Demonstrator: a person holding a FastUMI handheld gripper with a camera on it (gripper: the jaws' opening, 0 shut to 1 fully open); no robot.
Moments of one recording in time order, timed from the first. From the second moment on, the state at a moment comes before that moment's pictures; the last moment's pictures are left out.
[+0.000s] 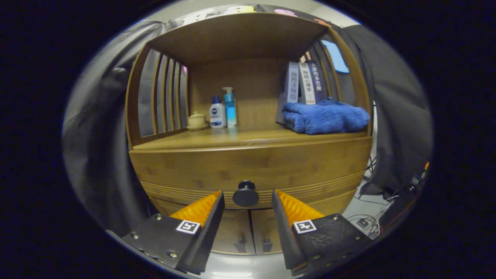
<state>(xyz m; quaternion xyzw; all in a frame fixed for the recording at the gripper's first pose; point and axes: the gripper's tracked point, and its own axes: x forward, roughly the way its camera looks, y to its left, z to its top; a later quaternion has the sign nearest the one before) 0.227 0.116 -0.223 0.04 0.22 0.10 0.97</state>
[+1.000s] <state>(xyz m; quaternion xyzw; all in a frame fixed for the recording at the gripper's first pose) 0.121 0.102 -0.214 0.00 0.33 0.05 0.94</state>
